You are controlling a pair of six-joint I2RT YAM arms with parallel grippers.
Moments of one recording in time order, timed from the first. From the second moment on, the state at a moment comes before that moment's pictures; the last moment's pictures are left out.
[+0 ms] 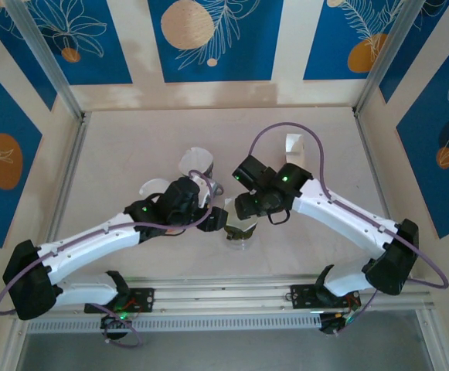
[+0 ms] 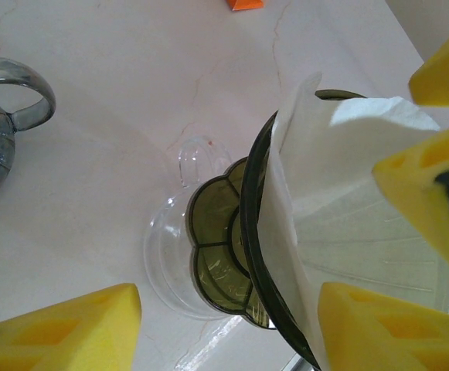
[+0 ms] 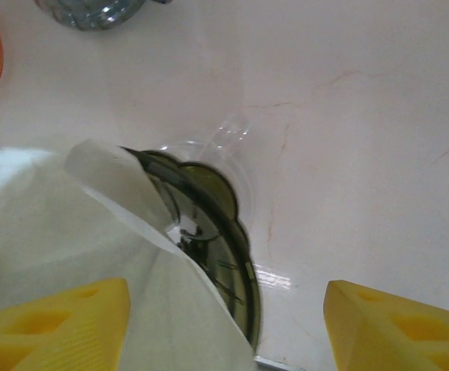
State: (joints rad) left arm -0.90 1.19 0.87 -0.39 0.13 -0.49; right arm 0.88 1.39 1.33 -1.19 0.13 0.58
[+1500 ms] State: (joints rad) left arm -0.89 1.19 0.87 -0.37 0.18 -0.53; right arm 0.88 1.50 1.19 -1.09 0.14 0.58
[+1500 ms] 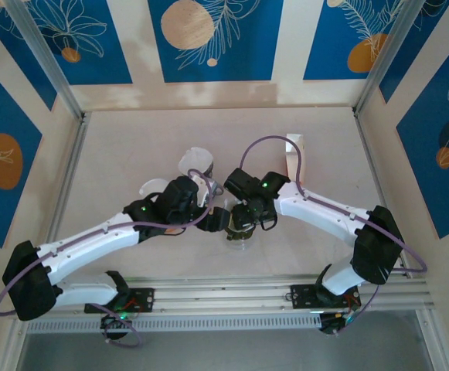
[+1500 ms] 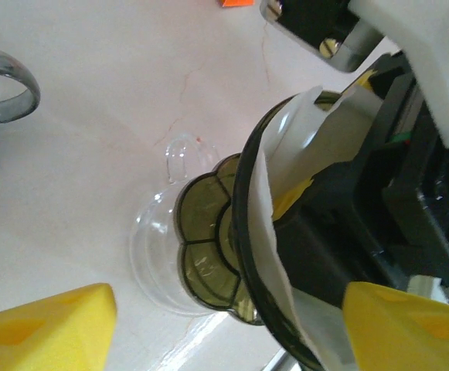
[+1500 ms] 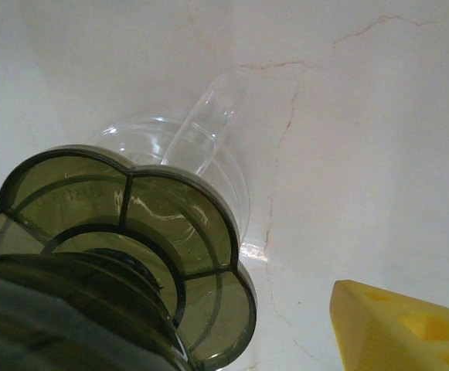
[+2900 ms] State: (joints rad) left arm -0.88 1.19 0.86 -0.39 0.16 -0.54; right arm 0.84 1.33 1.19 -1.09 0.18 0.60
